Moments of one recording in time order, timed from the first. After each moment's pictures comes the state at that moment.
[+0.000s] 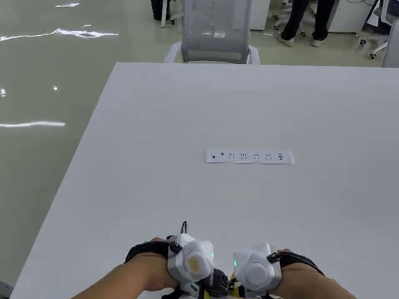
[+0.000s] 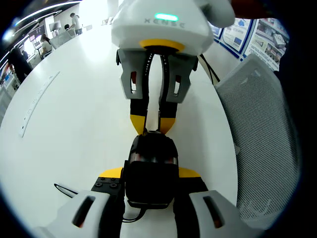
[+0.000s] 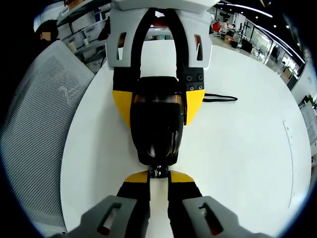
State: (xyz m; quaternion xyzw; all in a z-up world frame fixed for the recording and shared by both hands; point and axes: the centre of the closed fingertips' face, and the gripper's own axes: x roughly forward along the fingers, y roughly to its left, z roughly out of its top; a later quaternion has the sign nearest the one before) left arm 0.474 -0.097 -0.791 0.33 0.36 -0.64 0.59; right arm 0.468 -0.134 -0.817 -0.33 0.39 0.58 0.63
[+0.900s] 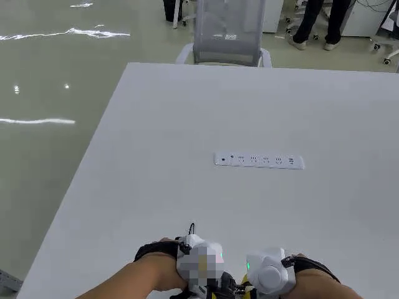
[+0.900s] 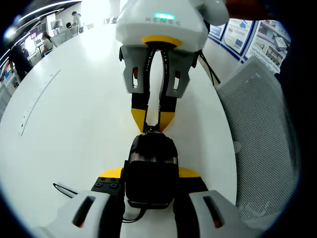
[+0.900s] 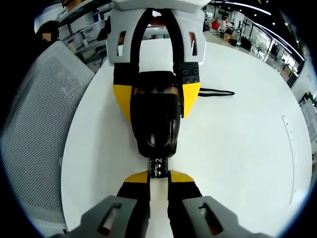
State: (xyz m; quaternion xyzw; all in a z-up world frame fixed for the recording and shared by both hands) left arm 0.474 -0.098 -0.791 0.32 0.37 -0.64 0.59; right arm 0.466 -0.145 -0.816 -0.33 0.39 0.58 0.63
